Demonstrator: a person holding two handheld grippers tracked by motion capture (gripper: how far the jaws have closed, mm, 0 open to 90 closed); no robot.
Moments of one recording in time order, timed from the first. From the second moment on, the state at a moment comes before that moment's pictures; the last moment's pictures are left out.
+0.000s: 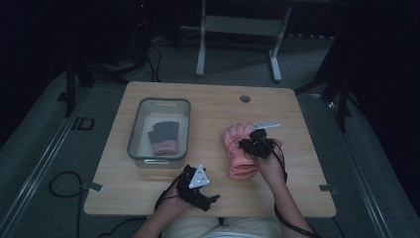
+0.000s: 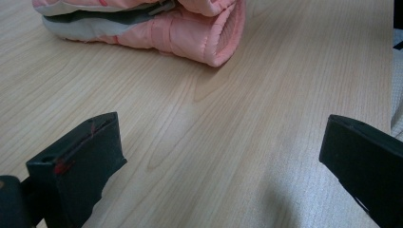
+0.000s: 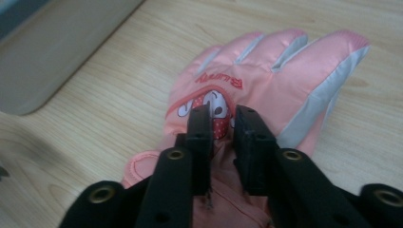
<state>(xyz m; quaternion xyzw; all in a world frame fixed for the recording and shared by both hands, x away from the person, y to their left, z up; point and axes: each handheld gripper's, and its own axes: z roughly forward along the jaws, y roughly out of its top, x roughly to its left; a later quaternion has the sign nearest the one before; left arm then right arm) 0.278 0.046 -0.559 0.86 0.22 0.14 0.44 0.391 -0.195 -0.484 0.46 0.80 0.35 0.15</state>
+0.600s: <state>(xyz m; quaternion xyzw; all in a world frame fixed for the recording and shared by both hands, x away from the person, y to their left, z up) 0.283 0.048 -0.556 0.85 0.24 0.14 0.45 0.386 -0.212 -0.453 0.43 0.80 0.36 0.19</state>
